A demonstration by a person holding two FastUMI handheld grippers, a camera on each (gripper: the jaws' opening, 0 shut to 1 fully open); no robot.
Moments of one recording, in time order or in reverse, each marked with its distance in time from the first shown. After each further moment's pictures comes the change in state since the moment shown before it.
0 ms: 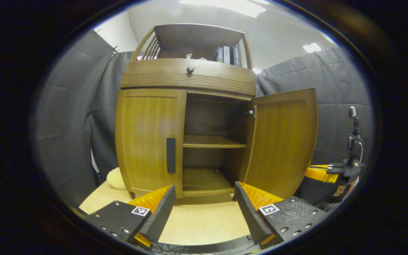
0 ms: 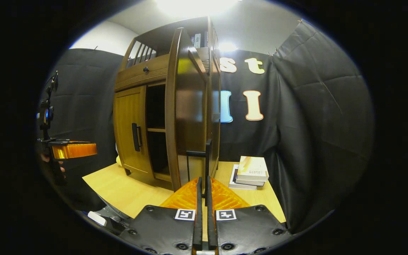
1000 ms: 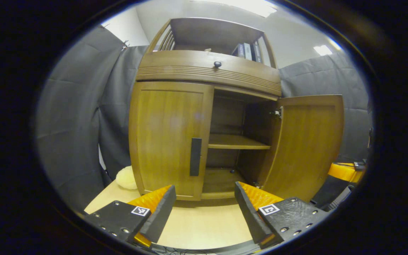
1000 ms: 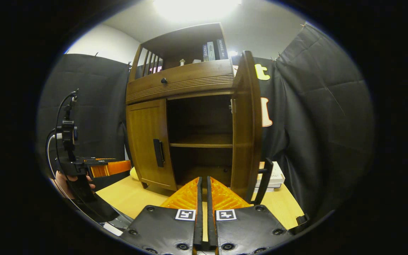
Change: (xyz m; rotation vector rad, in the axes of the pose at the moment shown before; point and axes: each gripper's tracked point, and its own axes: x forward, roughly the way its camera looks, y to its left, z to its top) left arm 0.053 0.100 0.013 -0.033 0.020 0.096; right arm 0.004 0.113 0.046 0.045 -0.042 0.025
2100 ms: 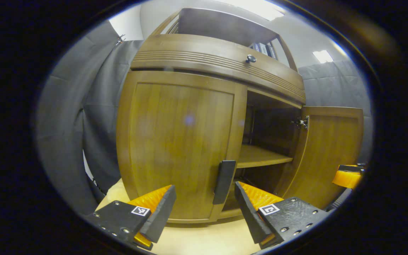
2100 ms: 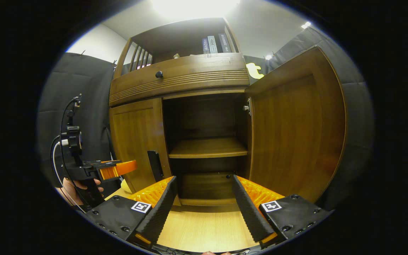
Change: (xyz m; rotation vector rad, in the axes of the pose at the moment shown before) left arm 0.106 0.055 0.019 -0.008 -0.030 -0.117; right arm 0.089 0.048 0.020 0.040 -0.020 -0.117
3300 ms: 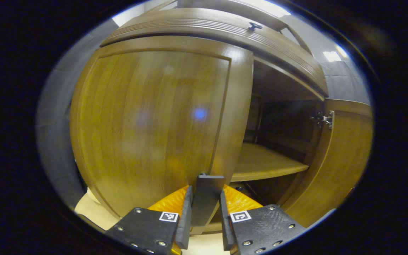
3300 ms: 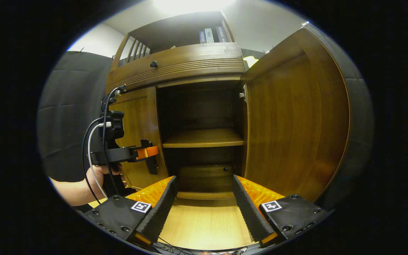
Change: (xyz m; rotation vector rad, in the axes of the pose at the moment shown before) left arm 0.101 -0.030 -0.011 -0.055 0.051 0.083; right arm 0.004 -0.015 -0.026 0.006 0.047 -0.019
